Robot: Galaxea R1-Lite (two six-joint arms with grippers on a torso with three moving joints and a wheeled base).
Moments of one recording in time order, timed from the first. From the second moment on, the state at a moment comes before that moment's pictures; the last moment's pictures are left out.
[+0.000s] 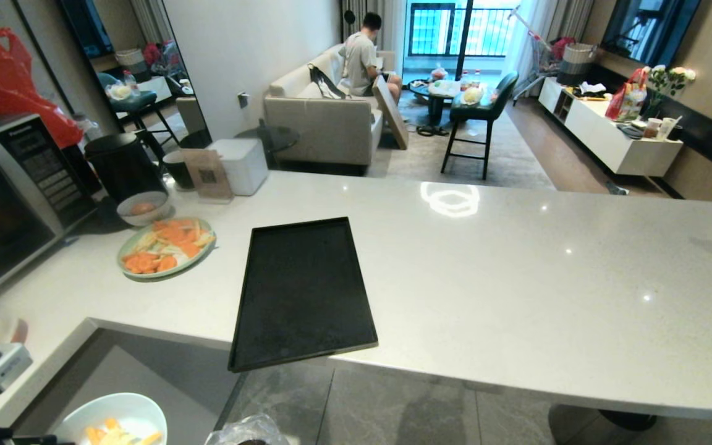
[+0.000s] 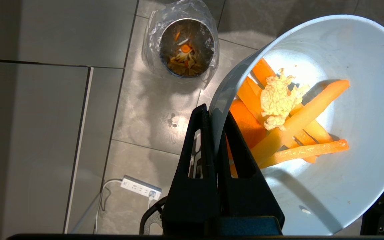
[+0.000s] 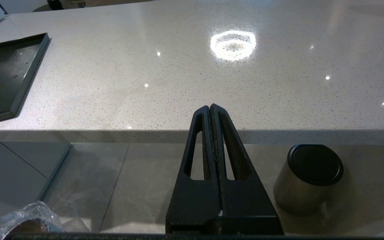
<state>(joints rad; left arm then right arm) 0.23 1.10 -0.41 0.28 -0.15 0.09 0.00 0.00 0.00 -0.01 -0.06 0.10</state>
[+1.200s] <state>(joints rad) 0.24 1.12 -0.41 0.28 -0.15 0.09 0.00 0.00 0.00 -0.01 -0.06 0.10</state>
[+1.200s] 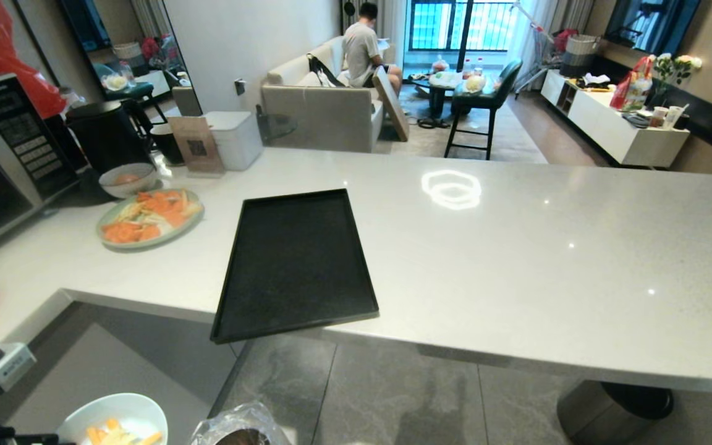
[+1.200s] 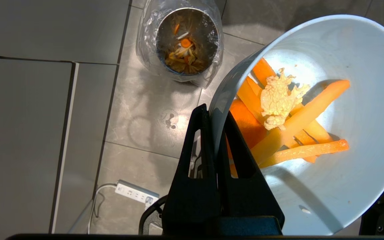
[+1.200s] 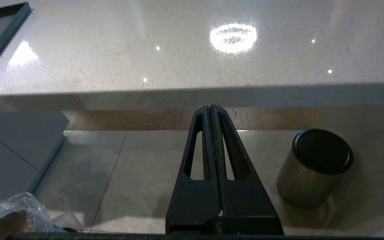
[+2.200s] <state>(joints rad) 0.24 1.10 -0.40 0.29 -0.15 0.09 0.00 0.00 0.00 -0.01 -0.06 0.10</state>
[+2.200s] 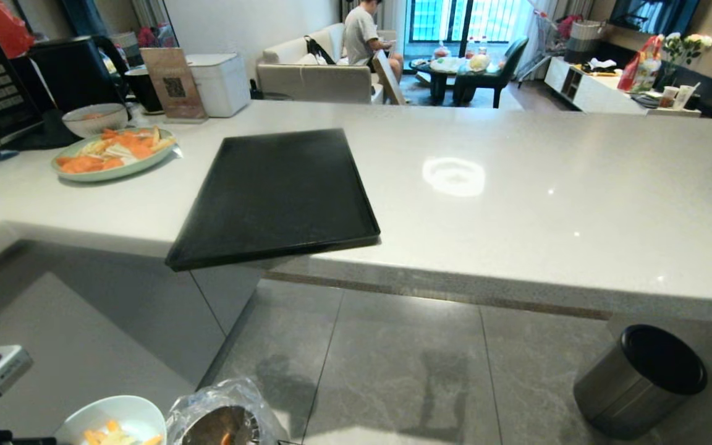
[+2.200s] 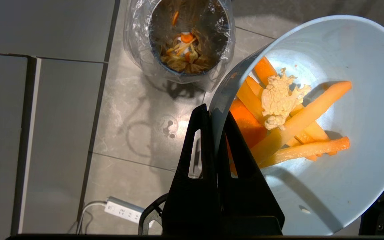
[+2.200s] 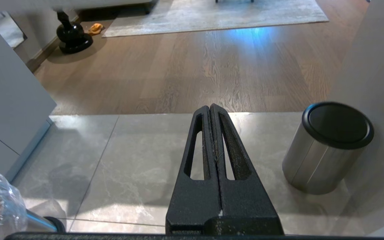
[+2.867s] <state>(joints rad) 0.24 1.09 -0.40 0.29 -0.14 0.09 0.00 0.00 0.00 -0.01 -0.06 0.10</state>
